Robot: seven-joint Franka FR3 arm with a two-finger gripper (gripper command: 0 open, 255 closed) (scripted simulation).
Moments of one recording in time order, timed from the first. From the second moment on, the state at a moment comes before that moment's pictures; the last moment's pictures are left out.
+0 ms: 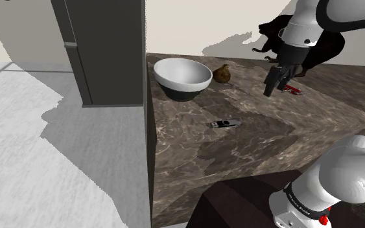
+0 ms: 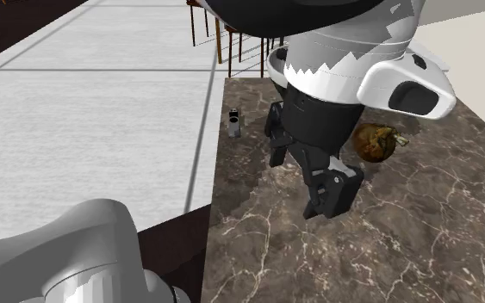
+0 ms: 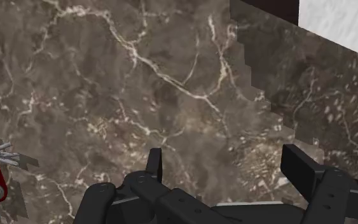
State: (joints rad) arm 0.00 -0.81 -0.02 -2.43 -0.03 1.55 0.02
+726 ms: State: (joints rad) arm 0.24 -0.75 0.06 -2.42 0.04 1.64 -0.26
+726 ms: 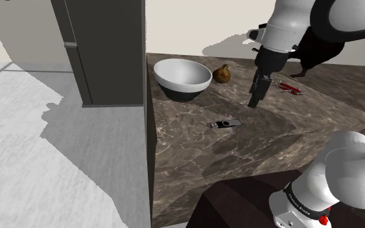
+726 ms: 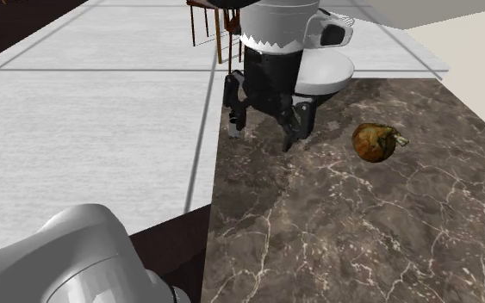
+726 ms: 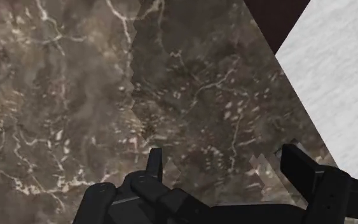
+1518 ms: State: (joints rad) arm 0.40 -0.77 0.12 -2.51 0.09 1.74 -0.44
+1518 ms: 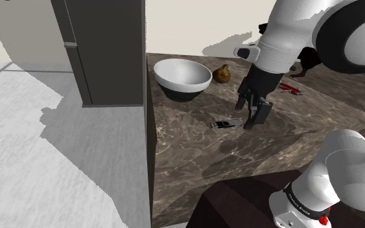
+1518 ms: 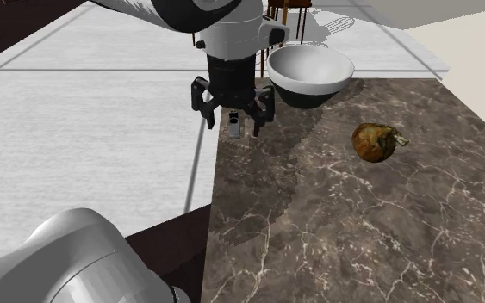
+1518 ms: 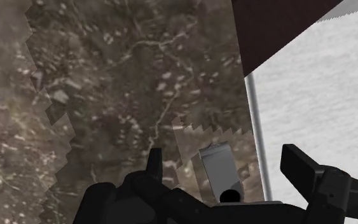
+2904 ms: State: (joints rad) arm 0.40 -0.77 0.12 -2.50 0.09 1.74 -0.44
